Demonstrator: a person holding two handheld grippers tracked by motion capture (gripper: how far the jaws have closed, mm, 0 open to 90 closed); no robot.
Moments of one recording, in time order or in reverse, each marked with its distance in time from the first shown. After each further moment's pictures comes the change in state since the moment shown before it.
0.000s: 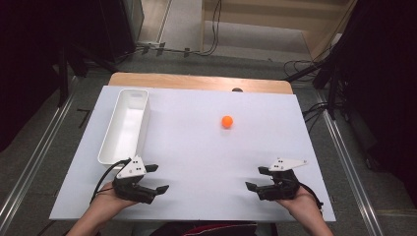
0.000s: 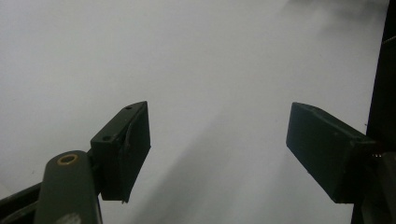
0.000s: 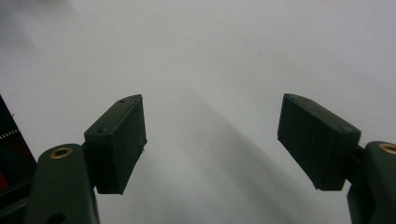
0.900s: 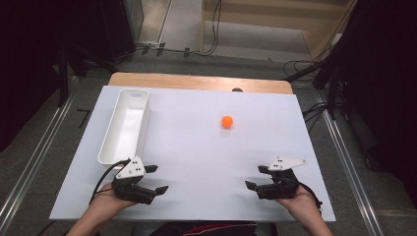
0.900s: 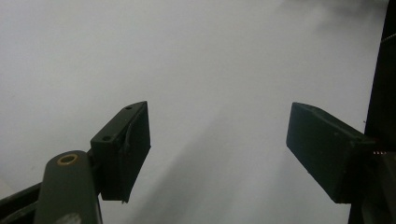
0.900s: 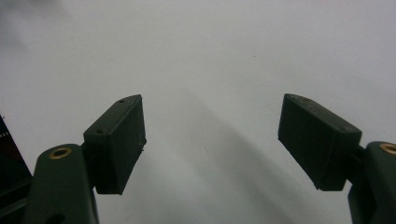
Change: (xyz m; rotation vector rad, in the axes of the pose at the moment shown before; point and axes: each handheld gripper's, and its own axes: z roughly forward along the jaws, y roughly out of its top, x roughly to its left) left arm 0.000 -0.001 -0.002 -0.001 -0.003 -0.004; right arm -0.001 0.001 0.002 -0.003 -0.013 -0.003
